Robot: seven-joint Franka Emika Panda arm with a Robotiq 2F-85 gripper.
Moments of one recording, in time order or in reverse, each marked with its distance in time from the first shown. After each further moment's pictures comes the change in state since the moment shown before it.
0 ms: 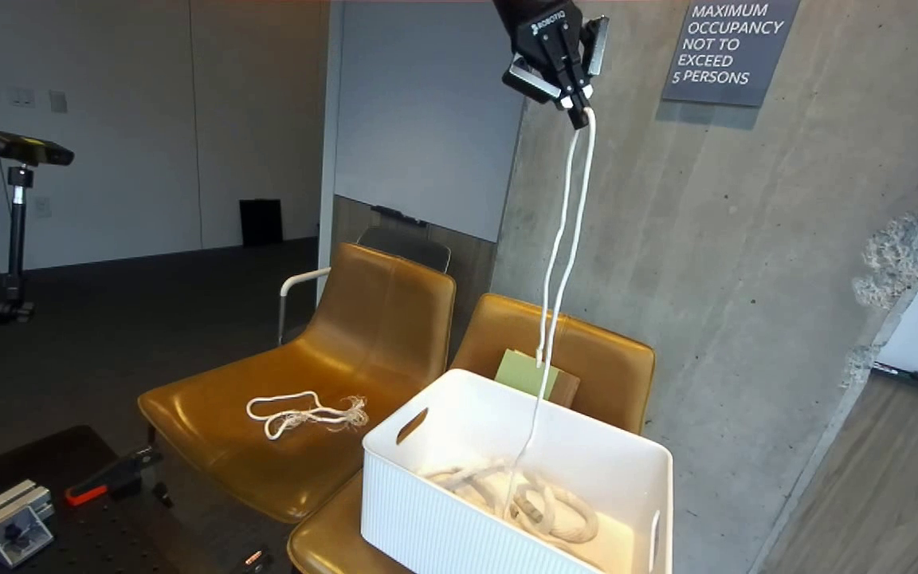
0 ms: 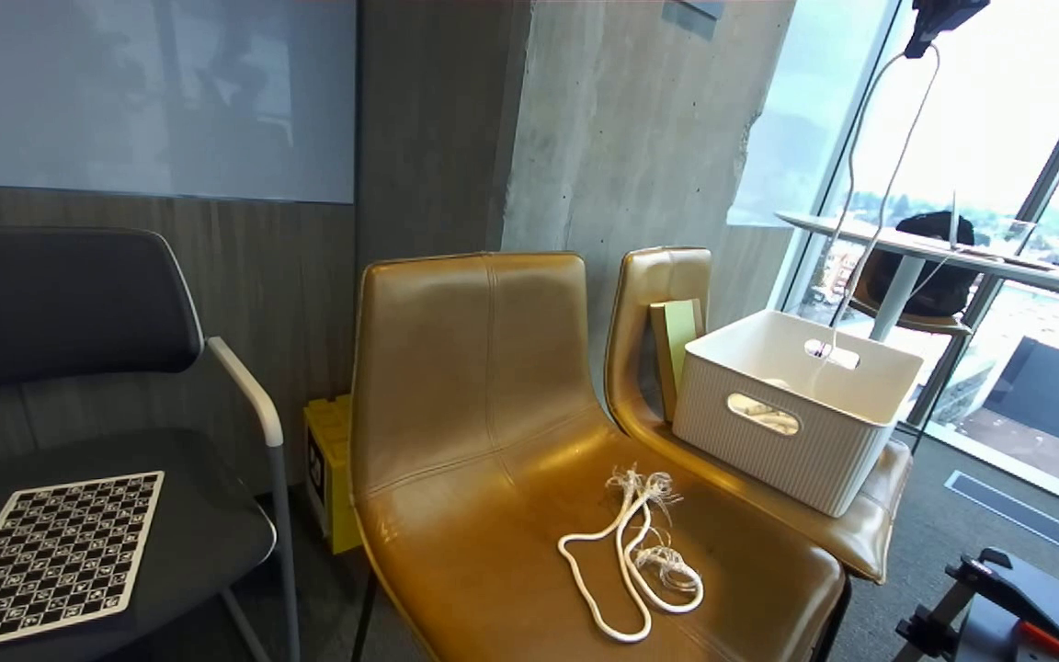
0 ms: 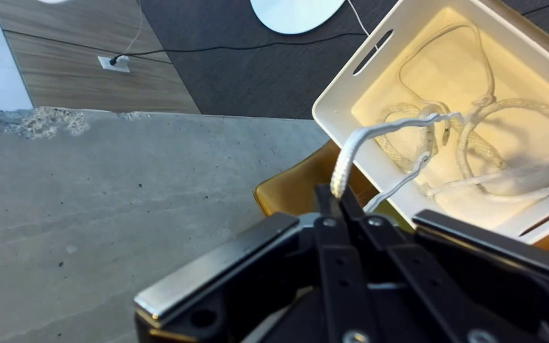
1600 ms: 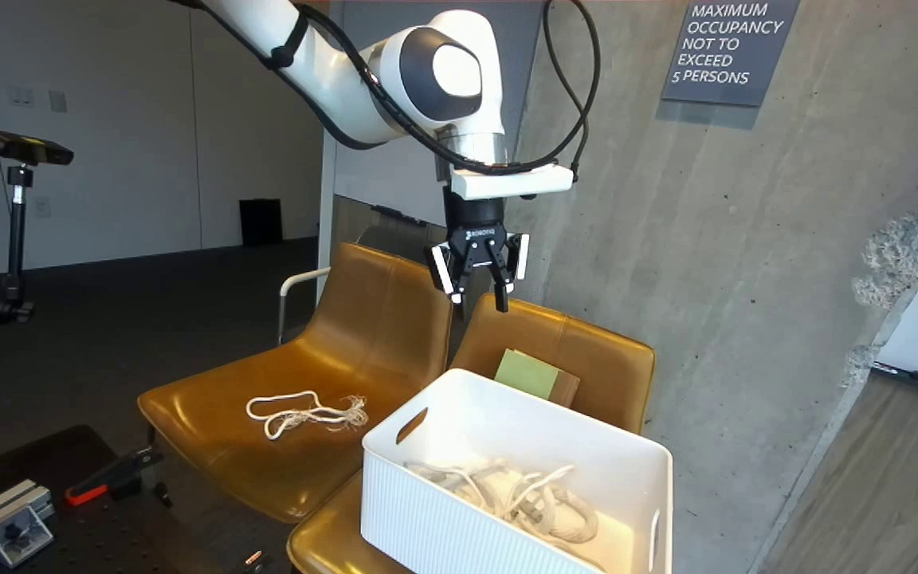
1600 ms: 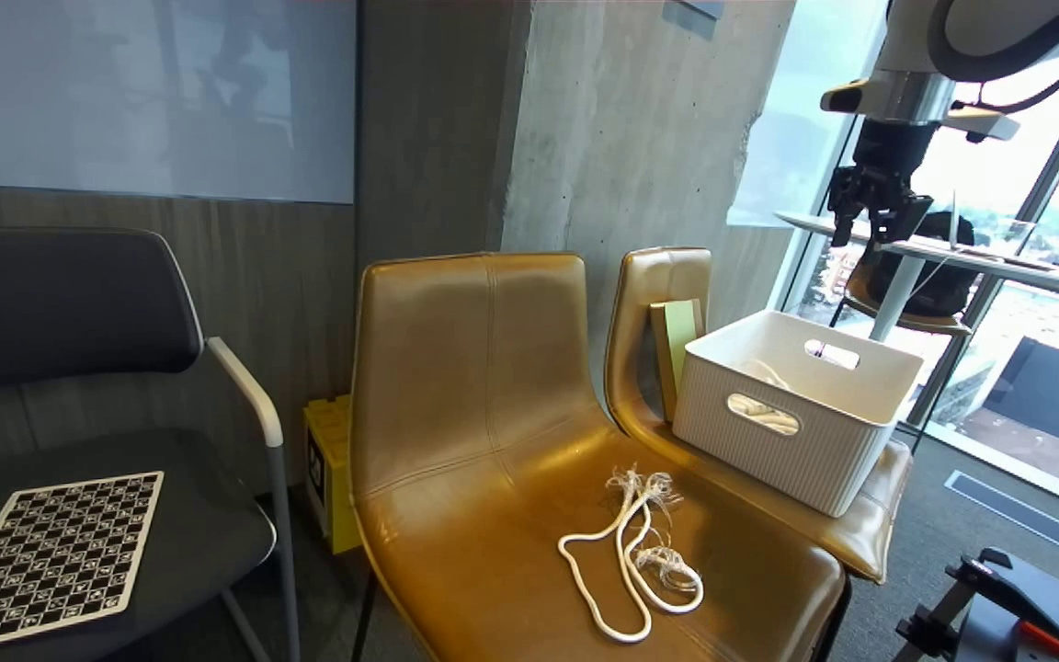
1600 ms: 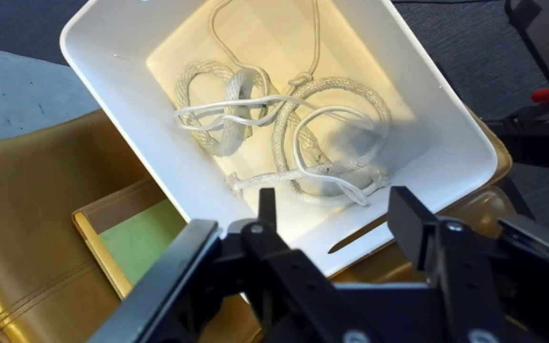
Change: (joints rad) arm -0.014 0.078 0.028 -0.371 0.191 0.114 -0.166
